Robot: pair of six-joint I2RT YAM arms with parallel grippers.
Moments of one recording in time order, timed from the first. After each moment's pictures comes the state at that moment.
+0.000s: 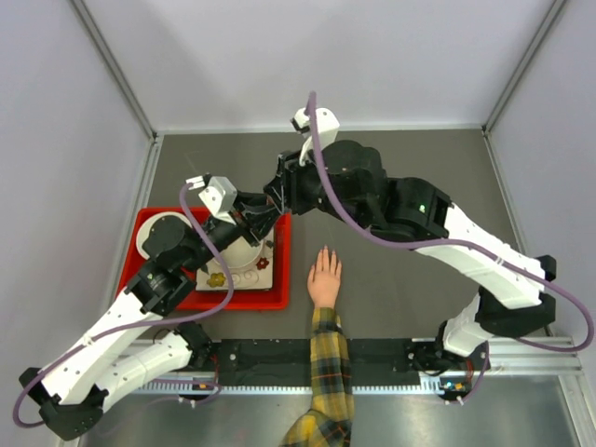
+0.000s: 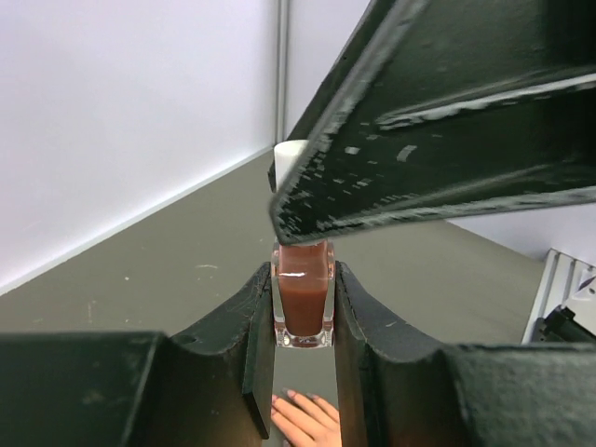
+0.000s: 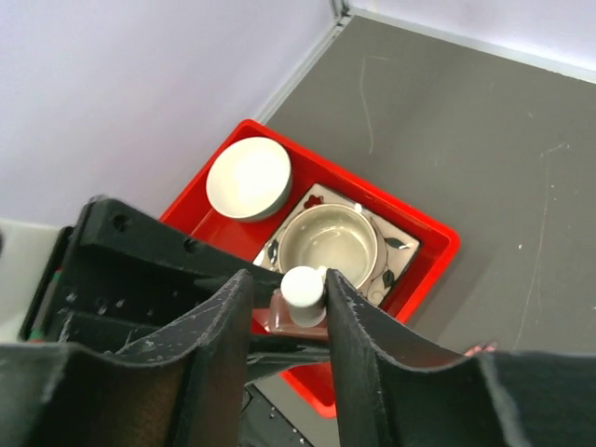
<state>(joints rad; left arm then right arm) -0.74 0.74 0.90 0.06 0.19 -0.12 1.23 1.55 2.07 -0.78 0.41 0.44</state>
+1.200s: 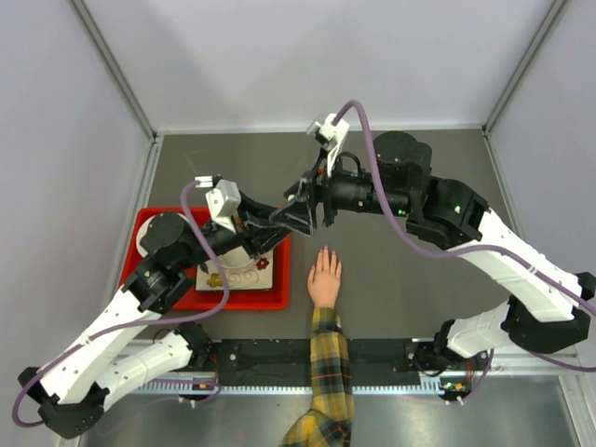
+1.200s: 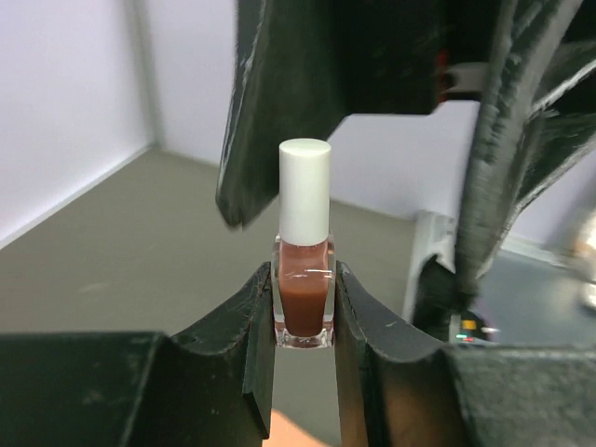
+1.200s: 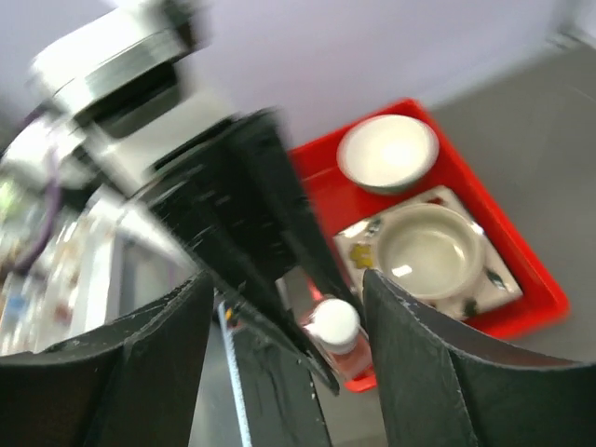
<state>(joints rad) -0.74 0.75 0.95 0.04 0.50 -0.23 1.07 1.36 1.82 -0.59 -0.33 0.22</state>
